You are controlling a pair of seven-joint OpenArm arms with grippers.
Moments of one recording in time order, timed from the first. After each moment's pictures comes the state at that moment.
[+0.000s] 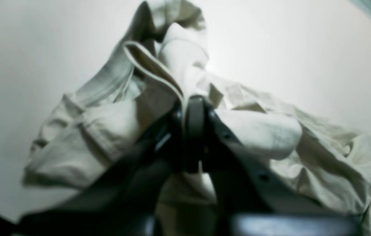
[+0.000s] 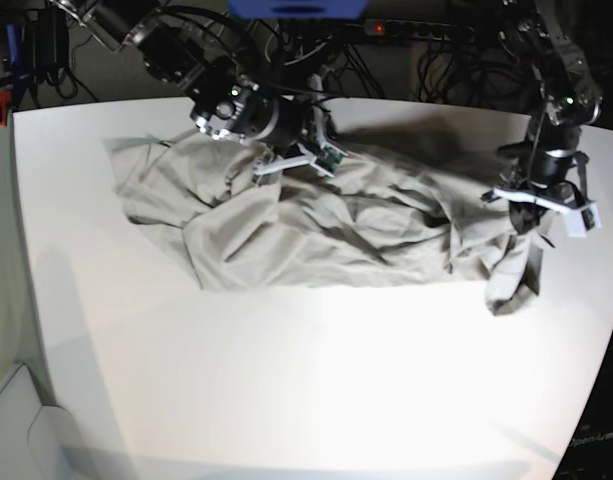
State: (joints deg) left arm 18.1 -4.6 -24.7 115.0 -26.0 0.1 43.2; right arm -2.7 14.1 -42.1 93.6 6.0 17.0 -39.4
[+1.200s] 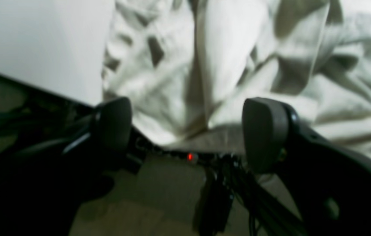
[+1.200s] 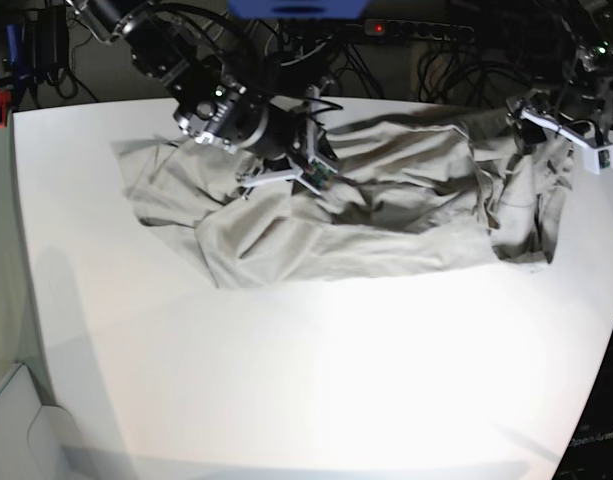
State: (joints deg) left arm 26.4 -5.9 -38.1 114.6 -25.2 -14.7 55.5; right arm -5.7 14.1 -36.3 101.7 6.0 17.0 -39.9
